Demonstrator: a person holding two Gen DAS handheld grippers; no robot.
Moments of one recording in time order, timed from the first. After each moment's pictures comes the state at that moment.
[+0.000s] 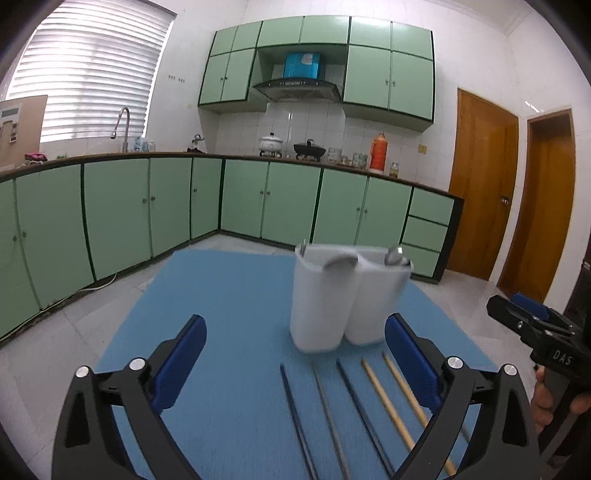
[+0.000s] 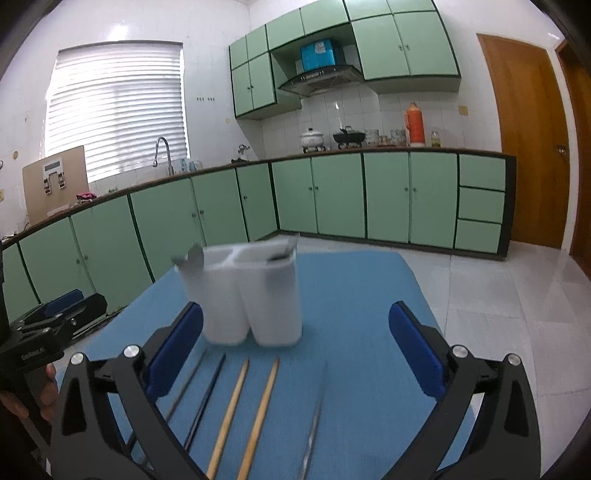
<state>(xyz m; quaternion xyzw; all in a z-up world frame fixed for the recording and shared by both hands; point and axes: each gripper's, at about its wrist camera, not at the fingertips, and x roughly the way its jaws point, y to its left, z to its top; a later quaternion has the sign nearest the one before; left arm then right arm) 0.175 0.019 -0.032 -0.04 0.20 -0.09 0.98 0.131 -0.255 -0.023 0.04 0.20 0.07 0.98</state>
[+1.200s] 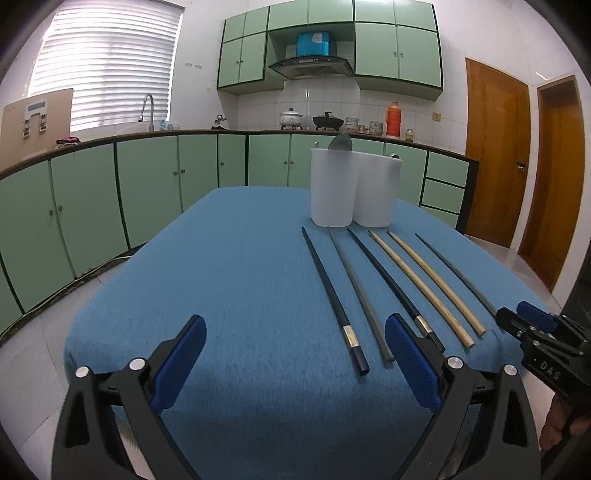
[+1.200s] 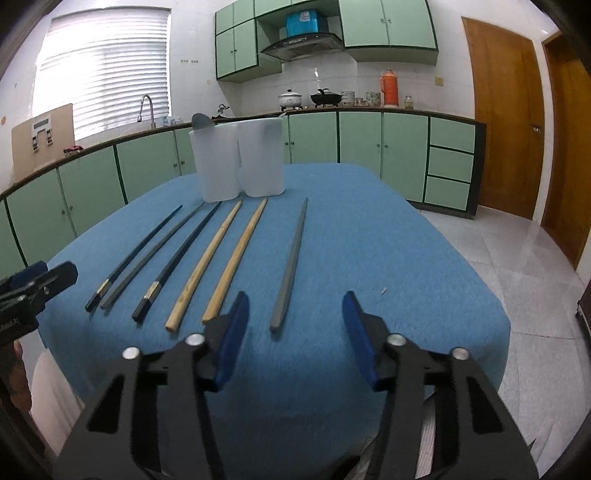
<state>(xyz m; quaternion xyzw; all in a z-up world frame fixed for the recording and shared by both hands) 0.041 0.023 -0.116 -0.01 0.24 -0.04 0.97 -0.001 -0.238 -0.132 0.01 0.26 0.02 0.97</state>
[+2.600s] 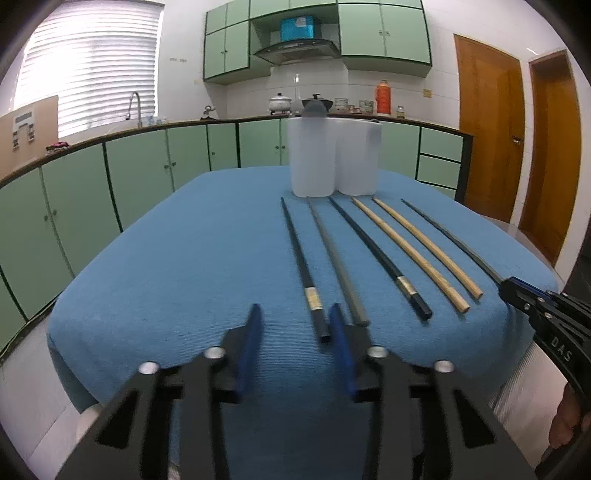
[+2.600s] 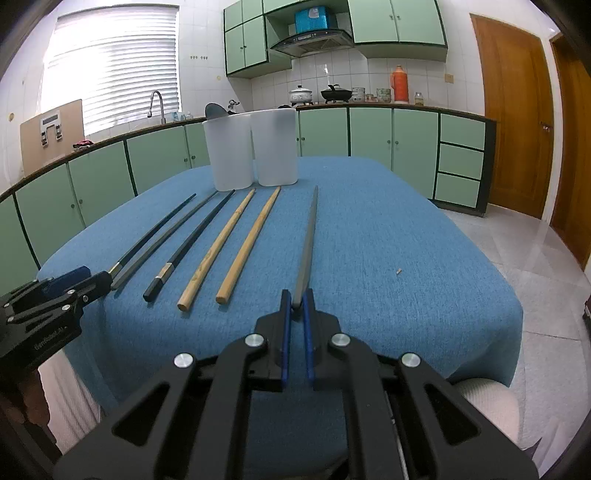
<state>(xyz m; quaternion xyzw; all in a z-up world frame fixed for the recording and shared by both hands) 0.043 -0.004 -0.138 0.02 0.26 -0.05 0.96 -0.005 -0.237 -0.139 0.02 0.26 0.04 0.96</state>
